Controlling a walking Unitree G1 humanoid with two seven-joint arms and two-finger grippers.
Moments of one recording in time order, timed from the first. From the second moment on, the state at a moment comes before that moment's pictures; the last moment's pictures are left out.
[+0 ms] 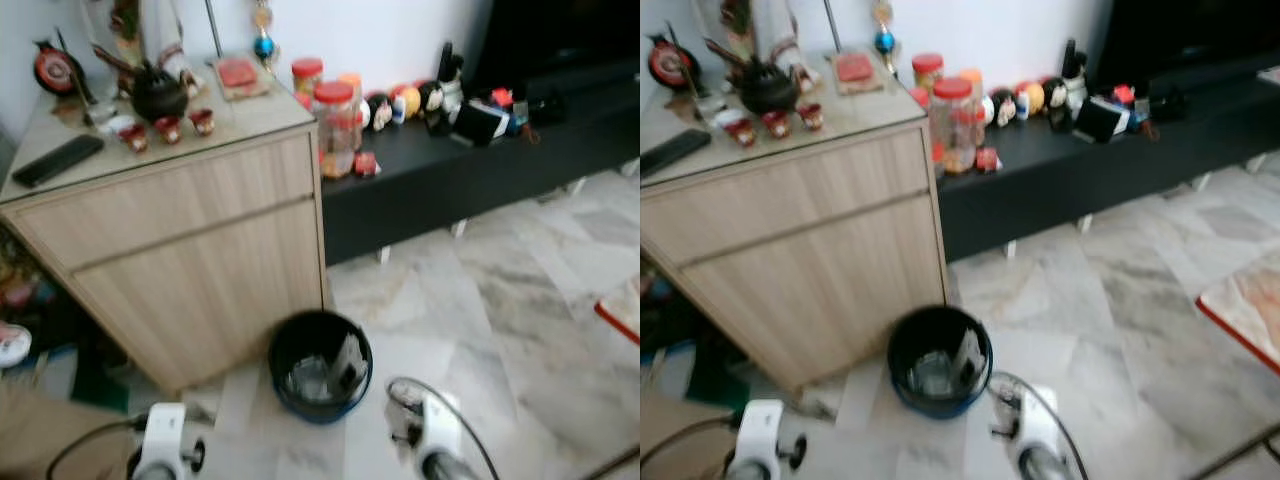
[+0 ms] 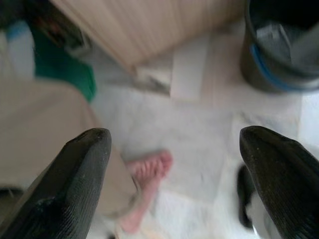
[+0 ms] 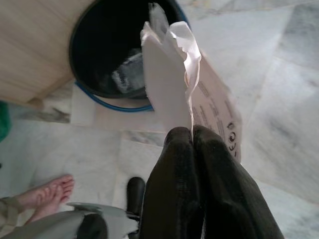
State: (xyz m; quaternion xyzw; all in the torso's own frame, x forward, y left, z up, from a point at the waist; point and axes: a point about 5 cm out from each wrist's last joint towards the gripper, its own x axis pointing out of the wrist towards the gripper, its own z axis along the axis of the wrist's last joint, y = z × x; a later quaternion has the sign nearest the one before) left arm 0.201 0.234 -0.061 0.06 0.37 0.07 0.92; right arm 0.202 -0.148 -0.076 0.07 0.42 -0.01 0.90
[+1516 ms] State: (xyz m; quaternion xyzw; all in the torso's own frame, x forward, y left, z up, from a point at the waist) left arm 0.214 0.223 -0.056 0.05 0.35 0.06 0.93; right arm 0.234 -0.117 -0.056 0.08 0.38 0.09 0.92
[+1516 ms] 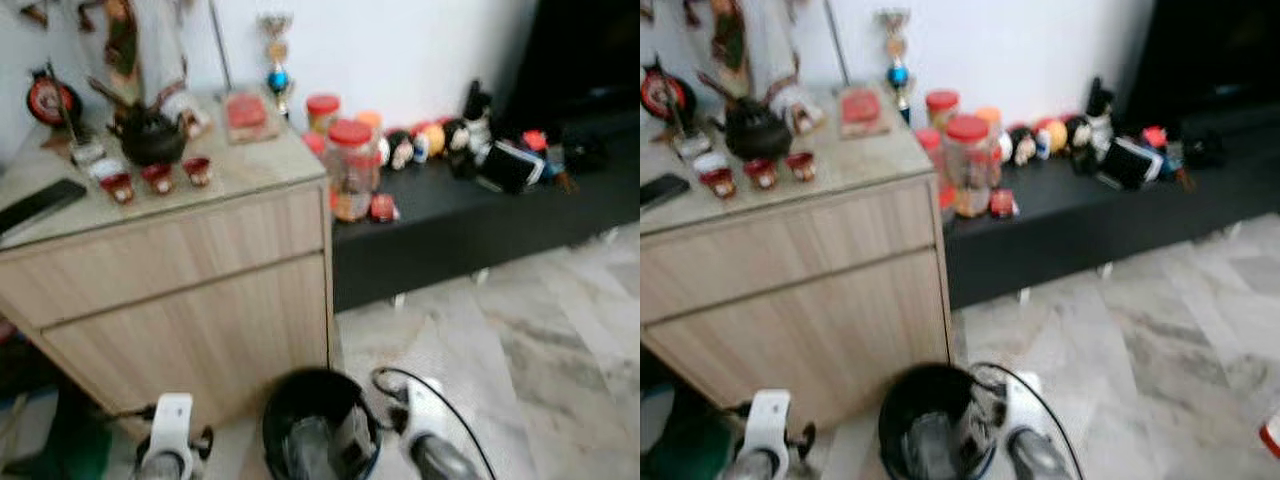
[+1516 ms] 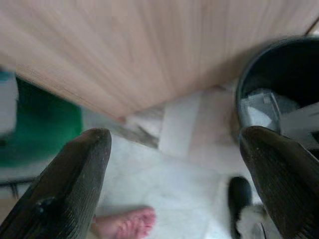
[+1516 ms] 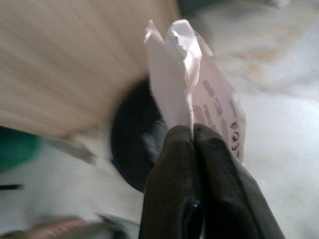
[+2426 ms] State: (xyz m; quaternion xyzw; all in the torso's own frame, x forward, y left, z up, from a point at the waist) left arm 0.264 0.116 -0.024 0.01 0.27 -0.26 0.93; right arm 0.254 -0.081 -0.036 0.01 0.35 0.25 0.90
